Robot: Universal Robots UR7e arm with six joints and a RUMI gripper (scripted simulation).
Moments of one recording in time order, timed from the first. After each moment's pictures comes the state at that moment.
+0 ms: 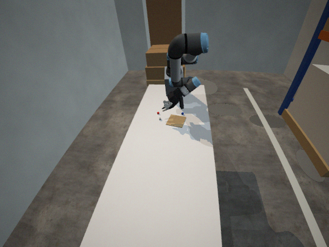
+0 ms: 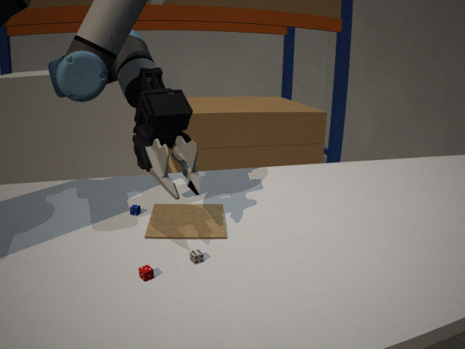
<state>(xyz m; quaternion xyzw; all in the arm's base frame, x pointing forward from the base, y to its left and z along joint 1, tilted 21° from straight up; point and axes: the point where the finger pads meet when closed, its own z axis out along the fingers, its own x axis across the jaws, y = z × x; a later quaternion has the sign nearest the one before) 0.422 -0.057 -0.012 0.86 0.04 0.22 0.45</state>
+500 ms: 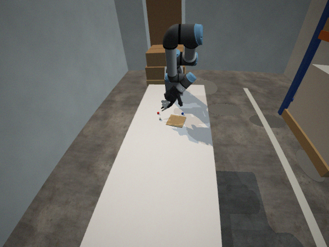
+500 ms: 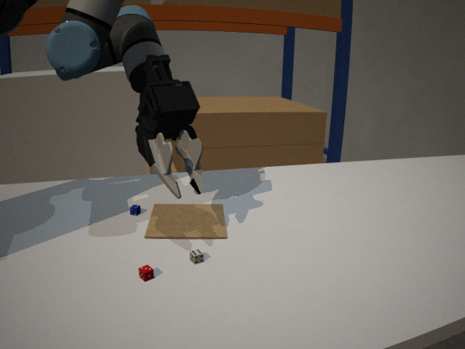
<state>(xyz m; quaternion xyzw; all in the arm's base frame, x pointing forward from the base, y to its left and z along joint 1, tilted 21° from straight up) 0.422 -0.065 -0.006 0.89 0.06 0.22 0.39</state>
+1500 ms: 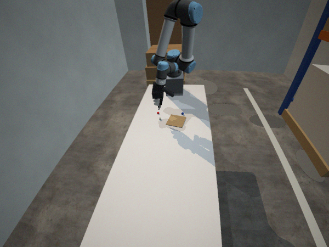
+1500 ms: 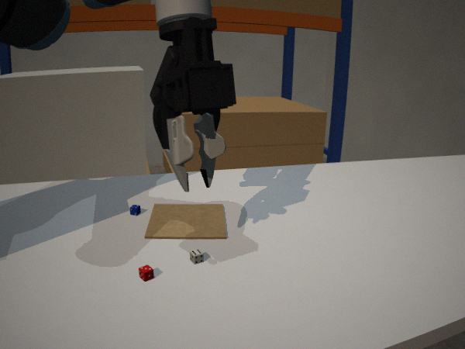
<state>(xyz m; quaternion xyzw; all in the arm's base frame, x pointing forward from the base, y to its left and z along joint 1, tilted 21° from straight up) 0.422 -0.094 0.018 0.97 0.12 0.20 0.11</state>
